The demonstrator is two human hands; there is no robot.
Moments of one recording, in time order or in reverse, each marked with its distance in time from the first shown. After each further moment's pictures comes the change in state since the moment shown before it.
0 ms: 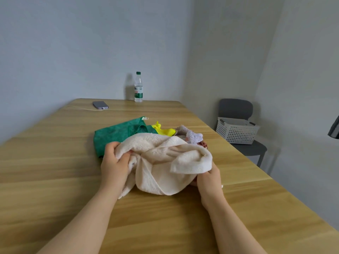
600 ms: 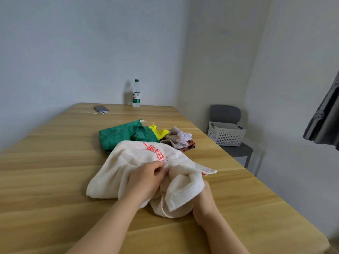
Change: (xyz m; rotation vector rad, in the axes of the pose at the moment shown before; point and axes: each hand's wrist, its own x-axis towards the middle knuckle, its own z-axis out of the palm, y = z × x) left_hand -0.094 0.057 0.000 0.476 -0.549 0.090; right_hand -0.099 -0.022 -0.030 0.044 -0.157 0.101
